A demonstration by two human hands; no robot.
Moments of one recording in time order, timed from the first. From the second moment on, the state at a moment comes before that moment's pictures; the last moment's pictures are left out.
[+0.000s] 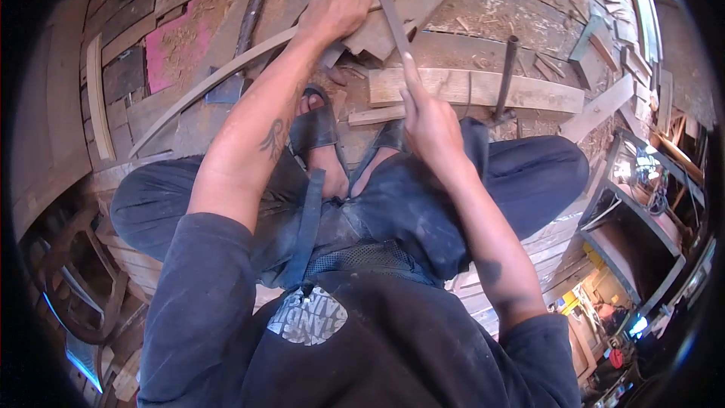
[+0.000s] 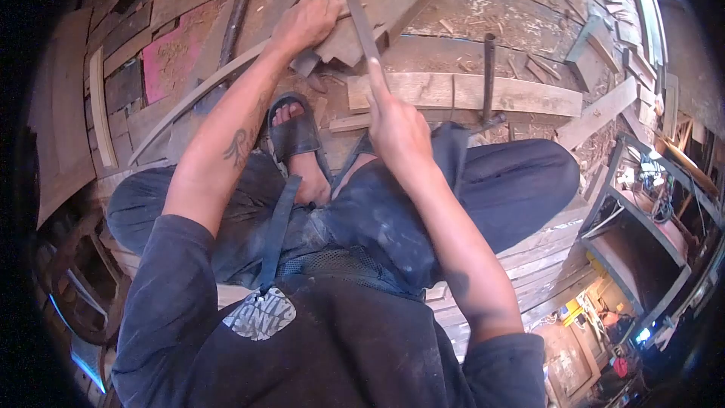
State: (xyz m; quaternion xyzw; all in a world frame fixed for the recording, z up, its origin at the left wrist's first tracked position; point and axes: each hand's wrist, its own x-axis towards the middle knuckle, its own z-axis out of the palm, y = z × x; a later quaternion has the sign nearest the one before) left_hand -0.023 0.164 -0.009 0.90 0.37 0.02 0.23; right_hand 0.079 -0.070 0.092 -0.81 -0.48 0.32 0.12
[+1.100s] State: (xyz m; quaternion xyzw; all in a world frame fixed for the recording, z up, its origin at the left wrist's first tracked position) left_hand -0.021 0.169 -0.021 0.84 0.43 0.03 0.32; right_hand 0.086 -0.085 0.103 -0.82 -0.47 0.31 0.09
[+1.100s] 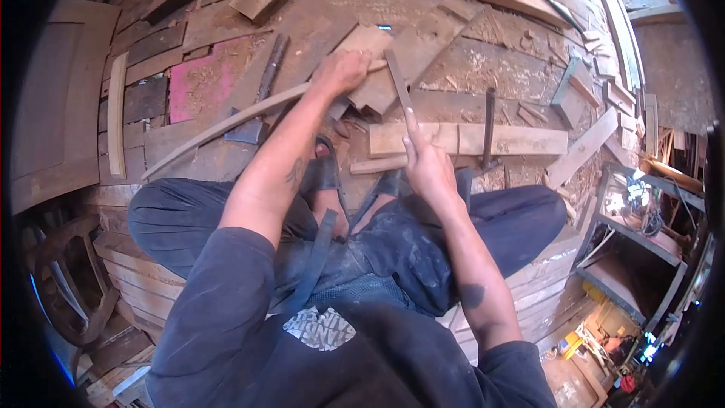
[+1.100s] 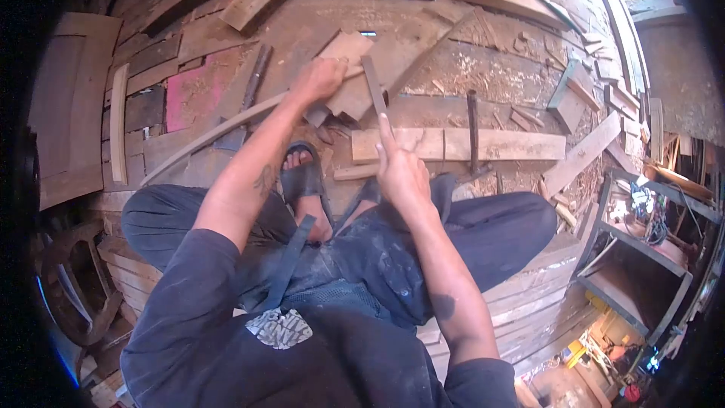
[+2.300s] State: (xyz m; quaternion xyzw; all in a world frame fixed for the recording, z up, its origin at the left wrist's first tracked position) left_hand -0.033 0.172 -0.018 0.84 0.34 0.13 0.40; right_hand 0.119 0.011 0.106 -0.82 -0.47 0.26 0.19
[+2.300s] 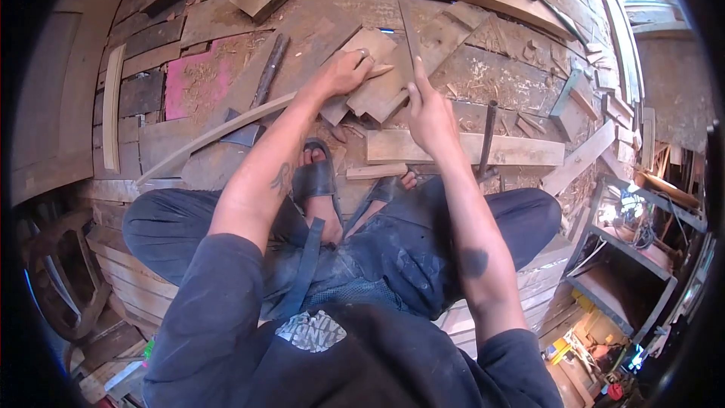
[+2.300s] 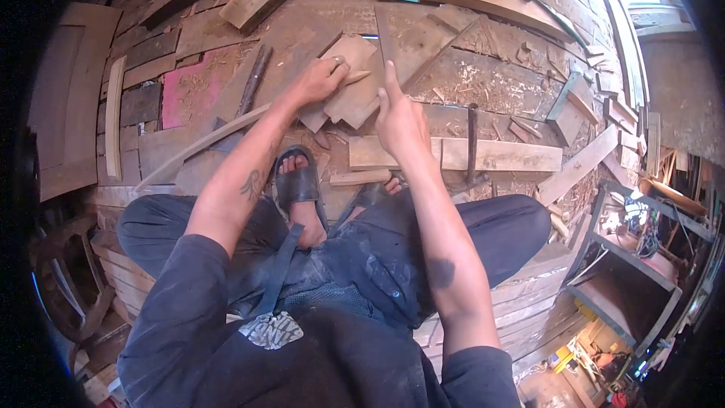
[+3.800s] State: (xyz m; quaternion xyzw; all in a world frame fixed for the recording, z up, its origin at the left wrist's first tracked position) left_hand -0.060 0.126 0.018 0.90 0.39 0.07 0.19; right_hand 0.116 0.033 0.088 -0.81 -0.50 0.30 0.12
